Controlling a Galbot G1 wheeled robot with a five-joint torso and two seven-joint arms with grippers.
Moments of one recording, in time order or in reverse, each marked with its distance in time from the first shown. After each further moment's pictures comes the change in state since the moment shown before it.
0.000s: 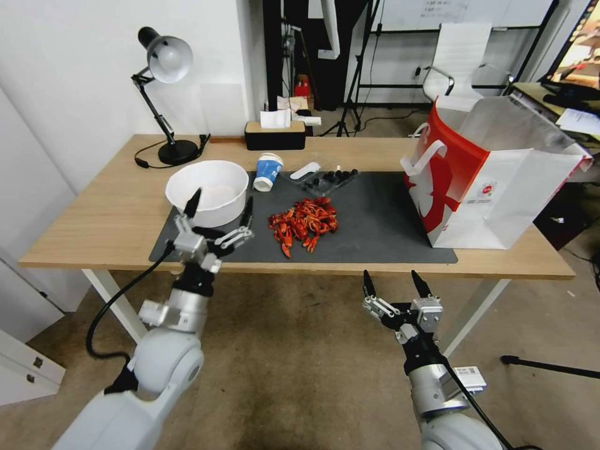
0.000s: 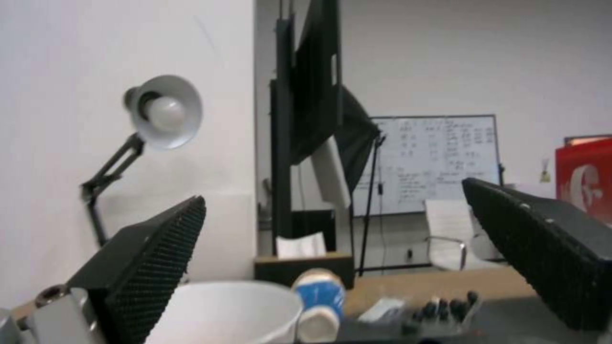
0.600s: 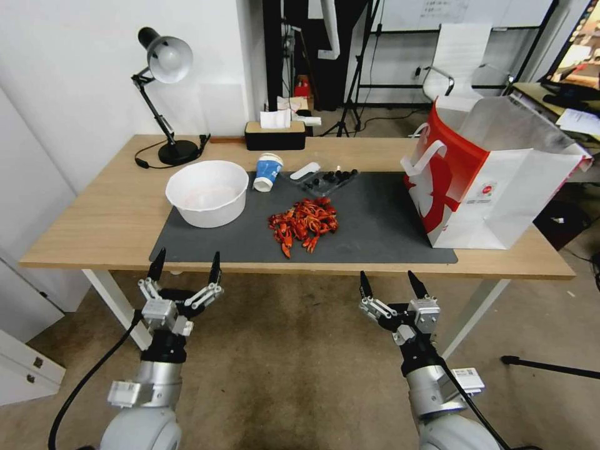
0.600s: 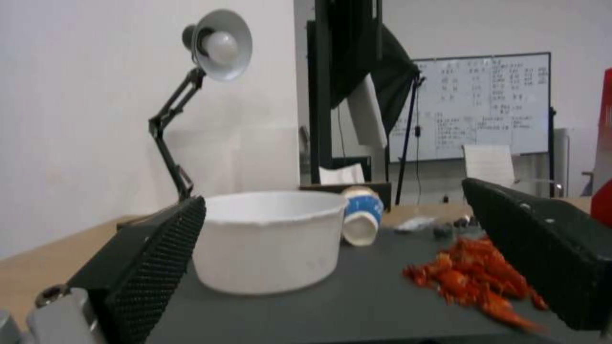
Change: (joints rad) left arm 0.274 -0.125 -0.133 -0.036 0.075 -0.026 0.048; right arm 0.000 -0.002 -0.018 0.003 -0.001 0.003 -0.002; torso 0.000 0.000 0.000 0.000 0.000
